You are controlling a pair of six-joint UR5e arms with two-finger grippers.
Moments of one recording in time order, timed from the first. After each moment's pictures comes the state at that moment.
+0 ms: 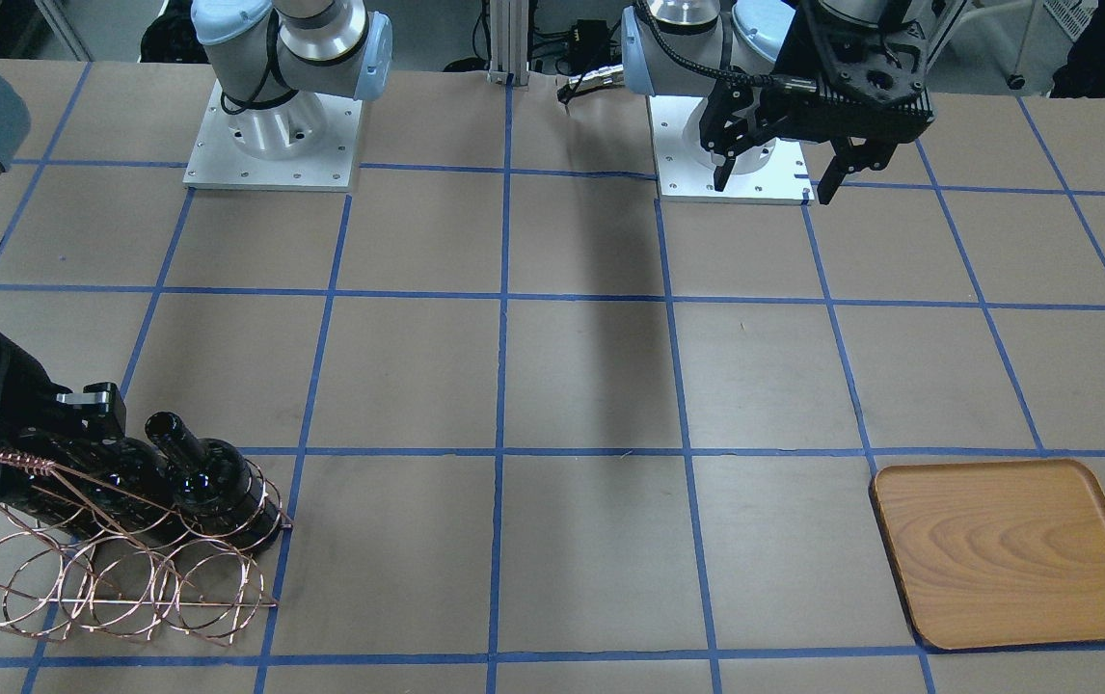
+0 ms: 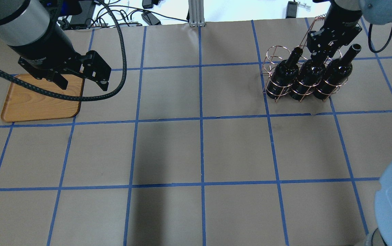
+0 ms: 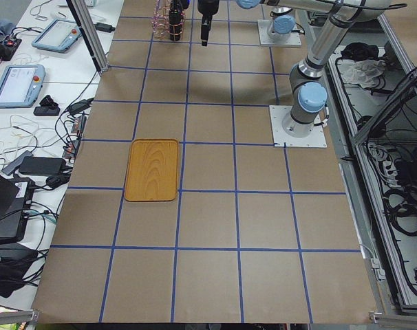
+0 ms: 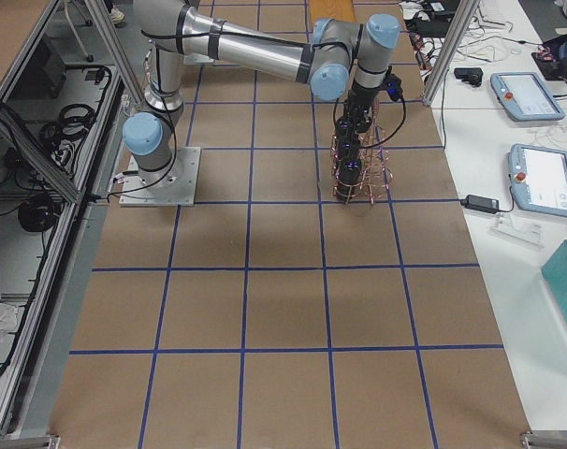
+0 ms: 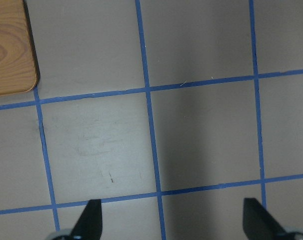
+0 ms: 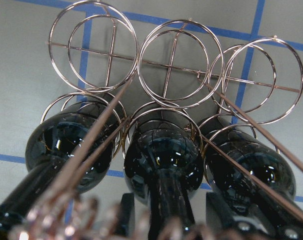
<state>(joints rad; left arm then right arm) -1.57 -1.46 -1.57 -1.62 1.55 0.09 1.38 -1.21 1.38 -1.70 -1.61 -0.36</state>
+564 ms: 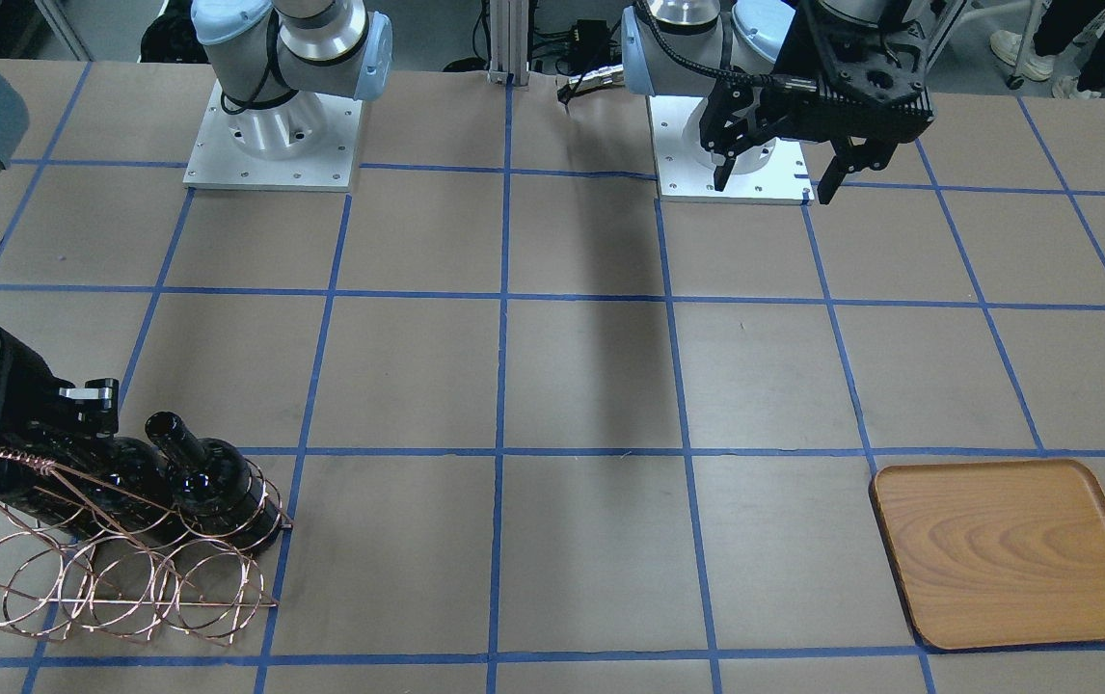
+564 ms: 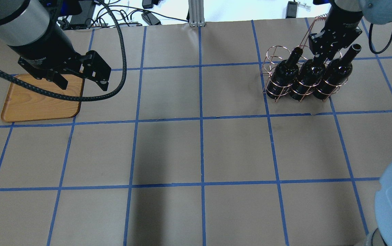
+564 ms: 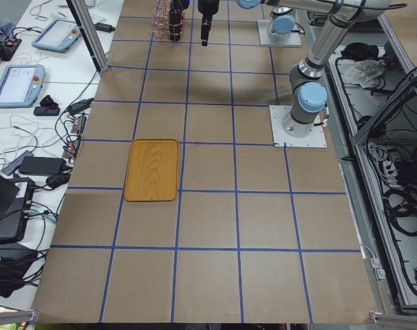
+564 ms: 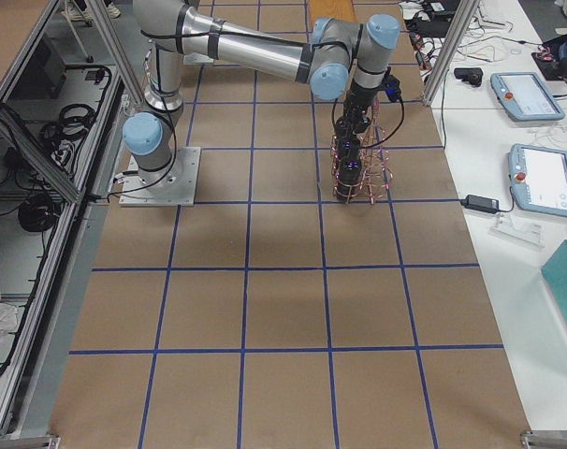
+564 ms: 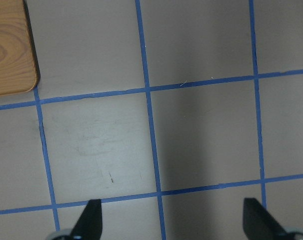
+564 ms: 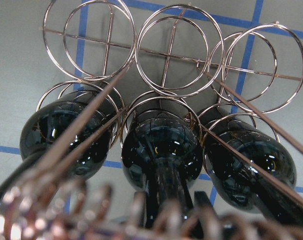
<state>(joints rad) -1.57 -1.46 -1.57 -1.62 1.55 0.10 1.38 -1.21 1.38 -1.67 -1.63 -0.35</state>
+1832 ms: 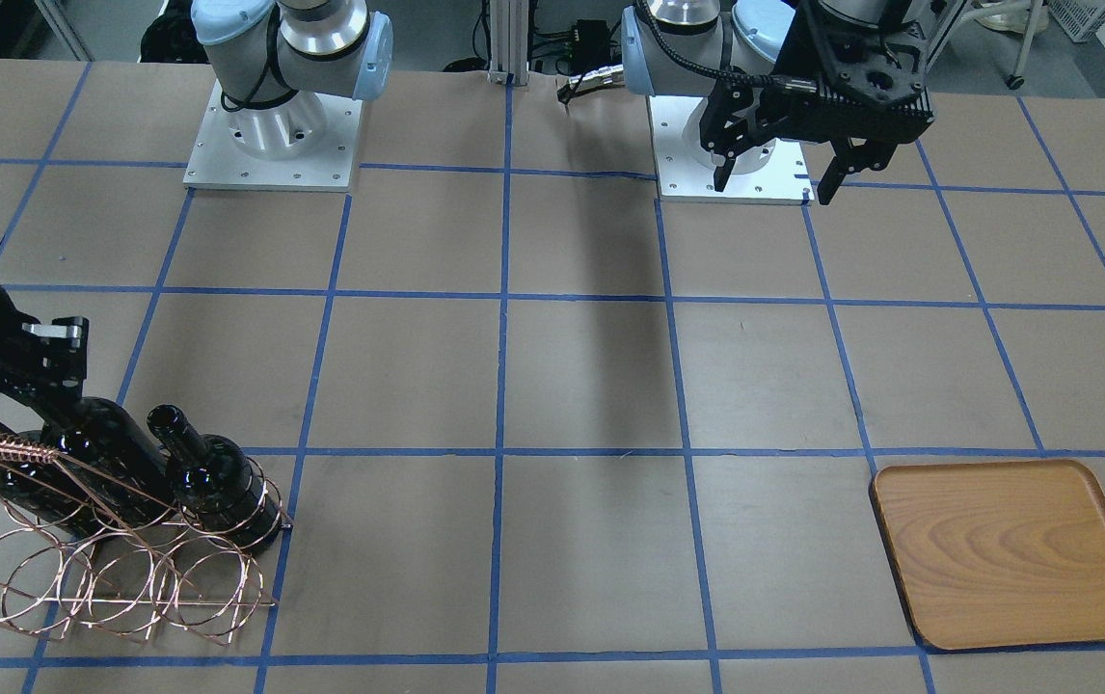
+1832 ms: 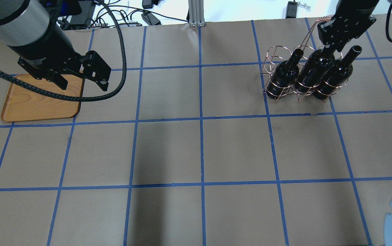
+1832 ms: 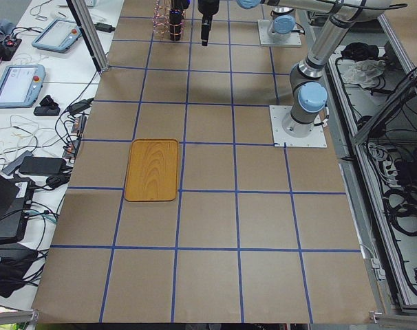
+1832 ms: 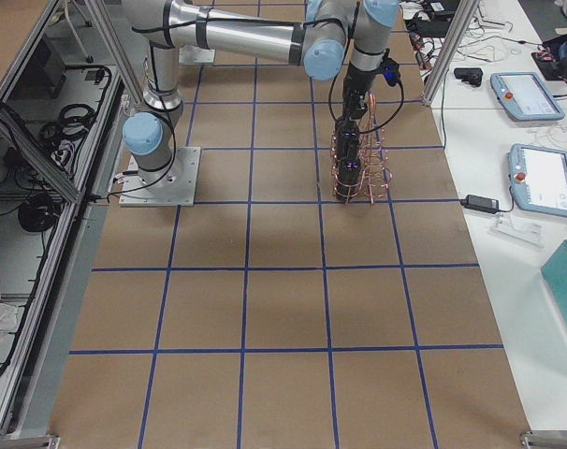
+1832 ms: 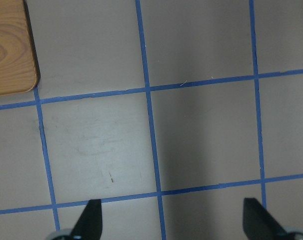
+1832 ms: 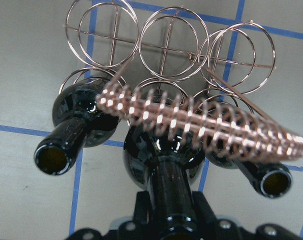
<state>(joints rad) -1.57 -1.46 -1.57 -1.62 1.55 0.10 1.38 -1.31 1.32 -1.54 -1.63 -0.35</state>
